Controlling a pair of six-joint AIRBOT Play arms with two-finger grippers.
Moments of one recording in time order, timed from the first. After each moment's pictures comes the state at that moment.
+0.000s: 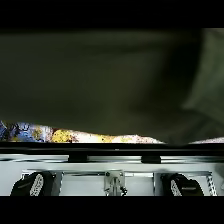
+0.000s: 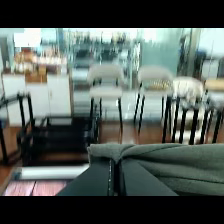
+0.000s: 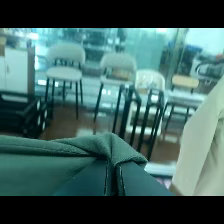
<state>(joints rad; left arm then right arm) 0.37 -0.58 1.81 1.11 -1.15 -1.40 -0.03 -0.55 1.63 -1.54 1.00 1.39</state>
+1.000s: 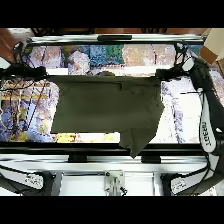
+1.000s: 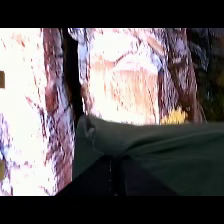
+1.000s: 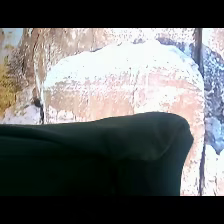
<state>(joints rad) 0.19 -1.70 1.68 1.11 -1.00 -1.32 -0.03 -1.73 1.64 -1.29 0.89 1.44</state>
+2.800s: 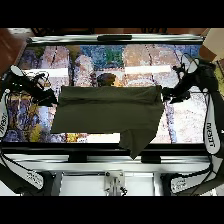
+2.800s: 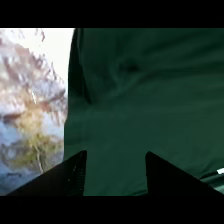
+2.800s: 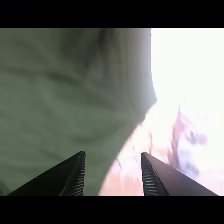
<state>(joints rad) 0.22 -1.87 1.70 1.16 -1.64 -1.37 -0.09 -1.68 1.61 -1.42 1.55 1.50</state>
